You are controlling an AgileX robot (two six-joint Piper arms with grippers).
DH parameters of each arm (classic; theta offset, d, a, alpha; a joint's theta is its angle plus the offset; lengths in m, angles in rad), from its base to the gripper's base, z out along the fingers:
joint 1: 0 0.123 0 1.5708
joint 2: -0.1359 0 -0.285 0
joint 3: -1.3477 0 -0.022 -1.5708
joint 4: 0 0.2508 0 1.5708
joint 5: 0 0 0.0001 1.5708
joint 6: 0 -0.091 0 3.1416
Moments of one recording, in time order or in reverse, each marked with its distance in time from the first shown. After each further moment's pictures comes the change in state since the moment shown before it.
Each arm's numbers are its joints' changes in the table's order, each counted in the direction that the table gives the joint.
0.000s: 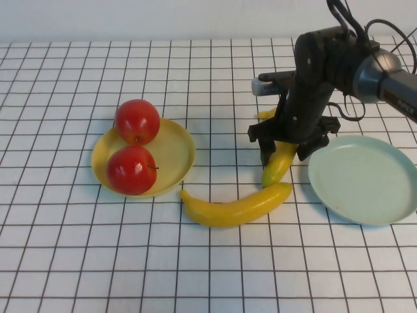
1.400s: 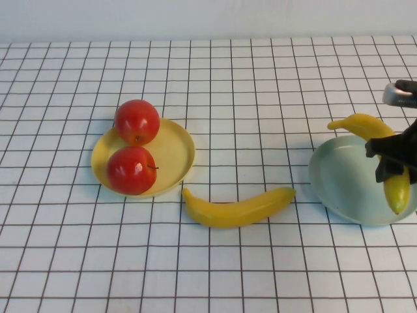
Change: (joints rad) right arm -0.299 0.544 -0.774 0.061 0.326 0.084; left arm 0.000 0.000 0.000 0.000 0.000 0.000
